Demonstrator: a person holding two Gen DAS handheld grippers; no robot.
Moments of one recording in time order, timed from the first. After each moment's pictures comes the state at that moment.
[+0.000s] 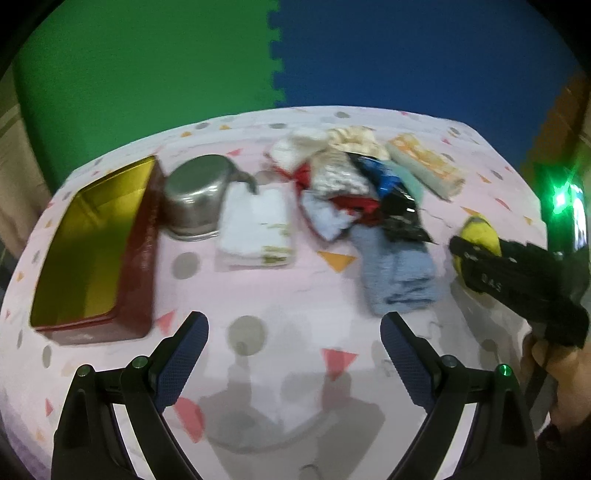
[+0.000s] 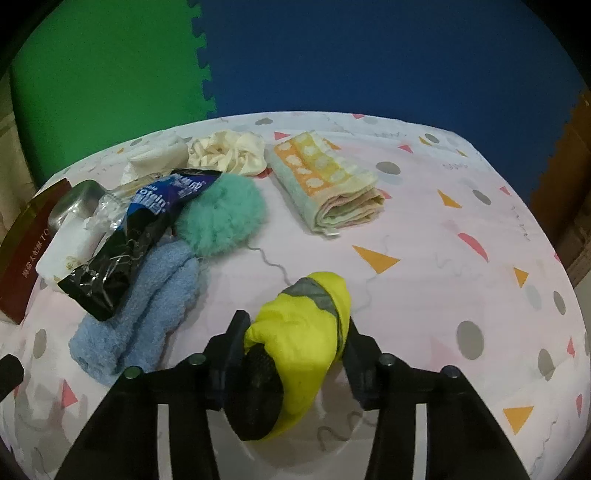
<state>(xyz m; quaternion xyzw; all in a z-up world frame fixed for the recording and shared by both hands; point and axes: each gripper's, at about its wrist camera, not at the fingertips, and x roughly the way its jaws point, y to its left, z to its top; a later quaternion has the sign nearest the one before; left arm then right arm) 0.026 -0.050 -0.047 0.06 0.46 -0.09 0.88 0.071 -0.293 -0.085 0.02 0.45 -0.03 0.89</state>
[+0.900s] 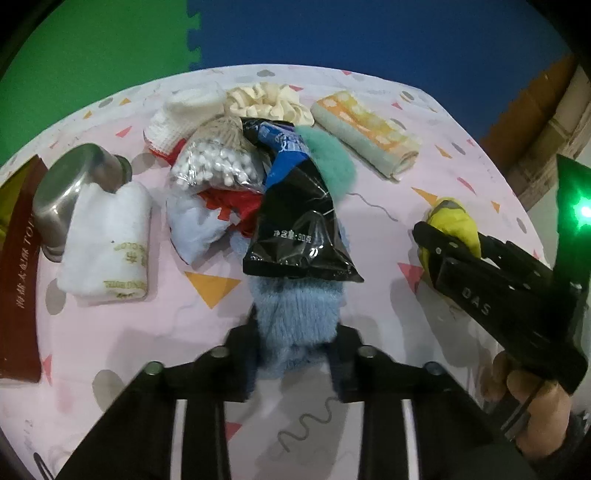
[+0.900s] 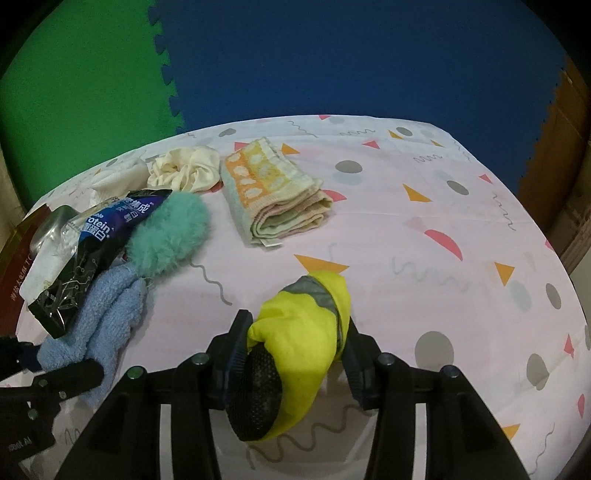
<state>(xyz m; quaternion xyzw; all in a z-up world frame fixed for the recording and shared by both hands) 0.075 -0.117 -0.082 0.03 0.52 -0.19 0.83 0.076 -0.331 -0.089 0.05 0.44 -0.05 0.90</state>
